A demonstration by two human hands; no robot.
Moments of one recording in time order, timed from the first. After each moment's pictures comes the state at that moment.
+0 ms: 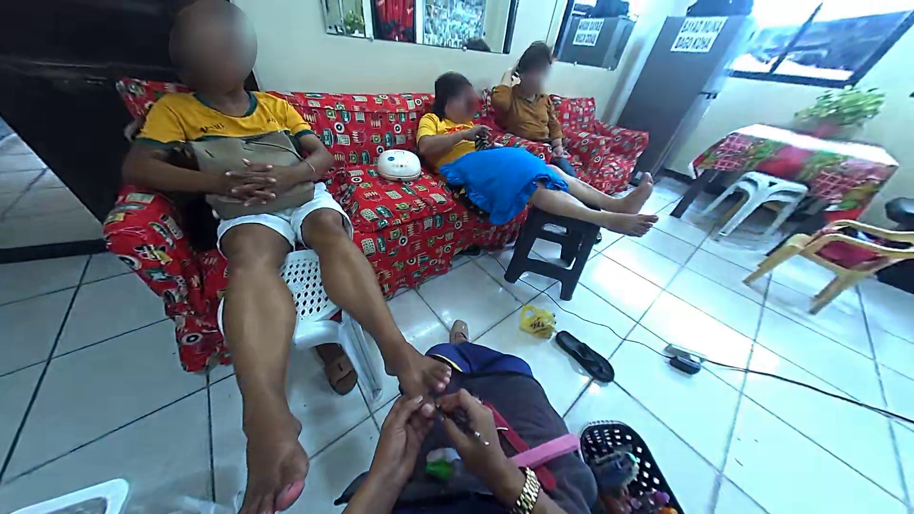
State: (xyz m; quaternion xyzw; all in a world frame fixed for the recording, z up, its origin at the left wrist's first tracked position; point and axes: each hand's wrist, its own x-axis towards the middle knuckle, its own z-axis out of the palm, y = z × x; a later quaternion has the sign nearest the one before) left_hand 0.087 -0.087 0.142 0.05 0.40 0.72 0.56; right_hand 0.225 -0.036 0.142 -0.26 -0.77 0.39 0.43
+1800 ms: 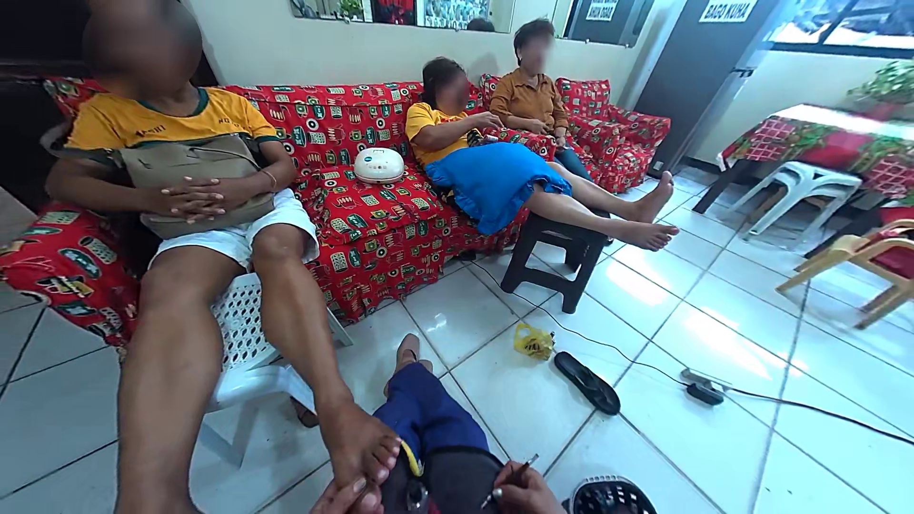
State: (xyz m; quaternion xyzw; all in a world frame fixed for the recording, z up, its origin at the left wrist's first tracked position) left_hand 0.093 -0.069 0.168 0.09 0.49 0.65 0.58; right_hand 0.377 0.077 0.081 -0.40 -0.50 0.74 0.22
